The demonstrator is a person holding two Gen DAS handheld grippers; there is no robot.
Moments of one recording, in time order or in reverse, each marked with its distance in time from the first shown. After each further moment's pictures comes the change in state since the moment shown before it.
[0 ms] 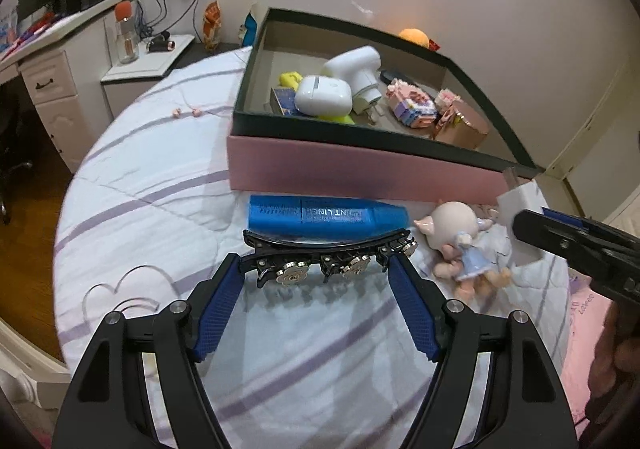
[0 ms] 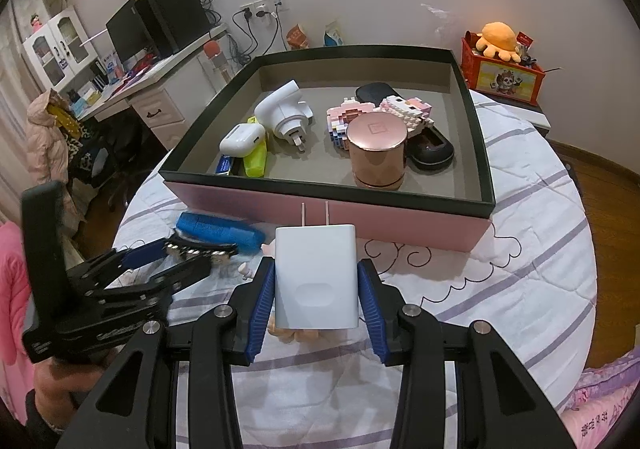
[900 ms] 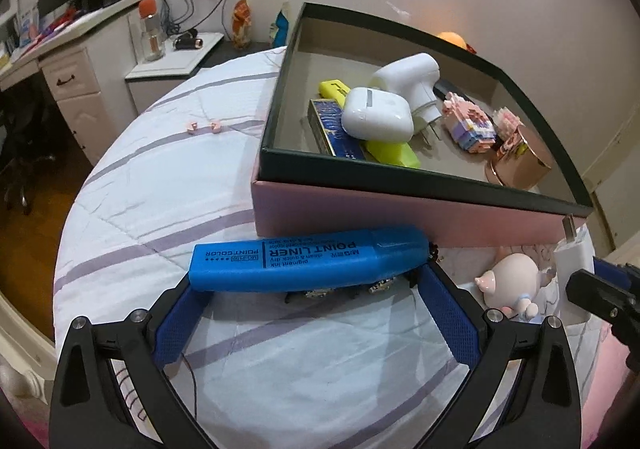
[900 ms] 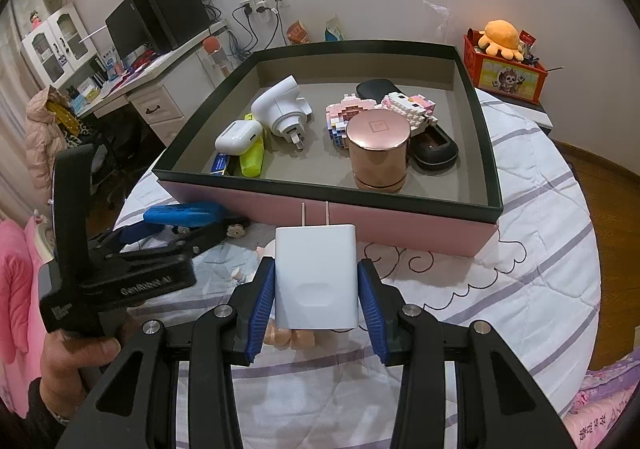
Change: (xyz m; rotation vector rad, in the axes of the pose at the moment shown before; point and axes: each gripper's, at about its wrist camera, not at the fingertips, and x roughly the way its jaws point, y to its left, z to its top) left arm 0.044 0.013 0.025 -0.033 0.005 0.116; right arm 0.013 -0.003 0.006 -0.005 0.015 -0.002
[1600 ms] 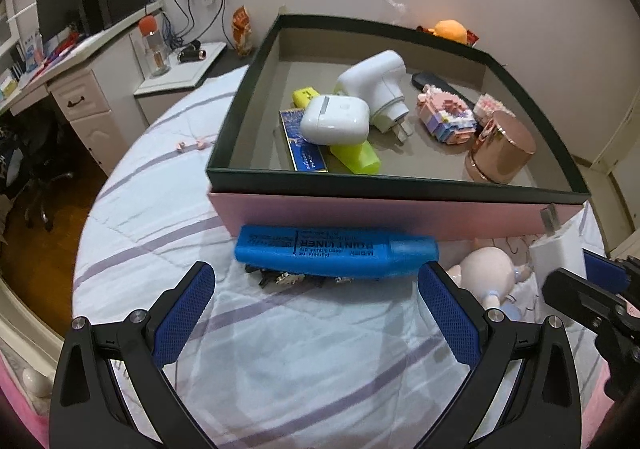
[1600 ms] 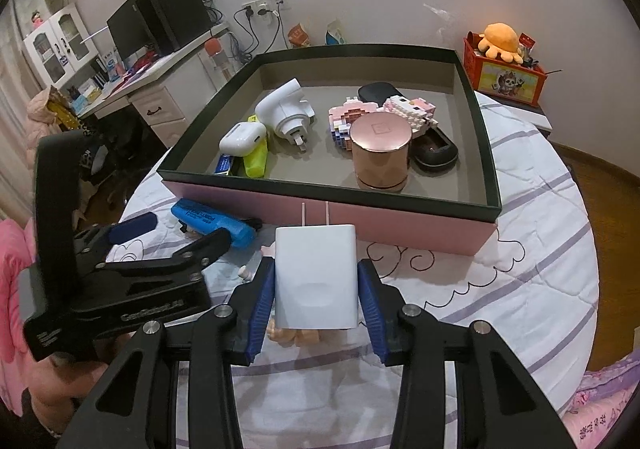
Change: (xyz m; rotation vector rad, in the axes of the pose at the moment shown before) left arm -0.009 -0.038 0.005 0.053 0.013 0.088; right arm -0.006 0.004 -0.001 -0.004 -0.004 -0.001
